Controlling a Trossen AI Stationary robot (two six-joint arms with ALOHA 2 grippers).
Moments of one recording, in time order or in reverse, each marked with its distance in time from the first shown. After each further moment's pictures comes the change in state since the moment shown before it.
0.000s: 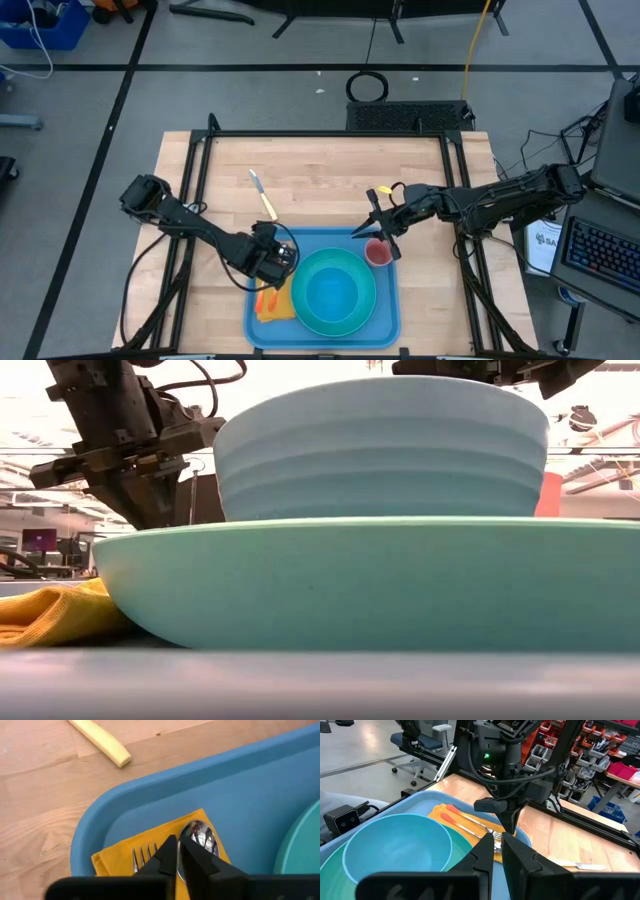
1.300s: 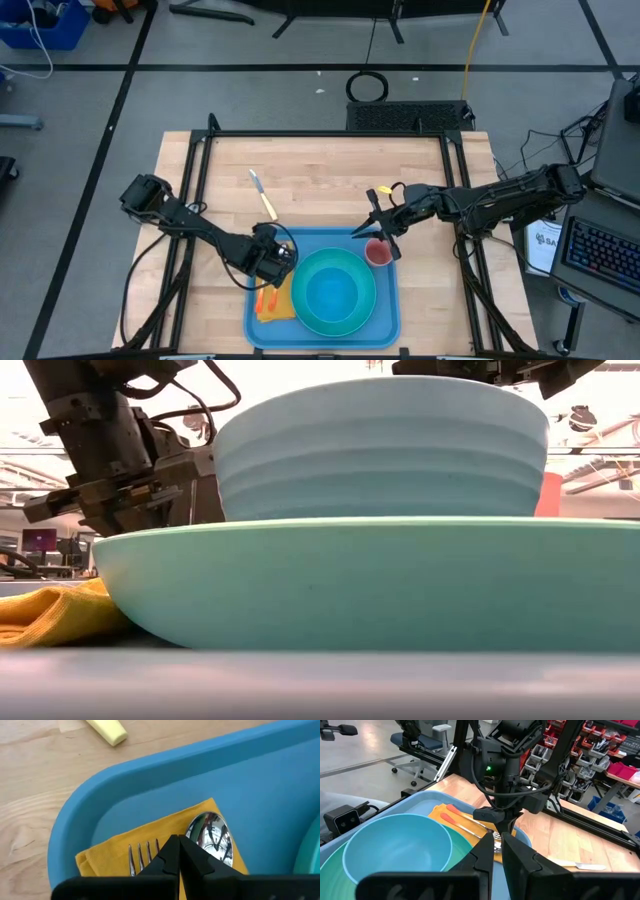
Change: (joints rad) left arm 0.012 0.001 -0.112 0.172 0.034 0.006; right arm 0.000 0.000 0.000 0.000 0.000 0.000
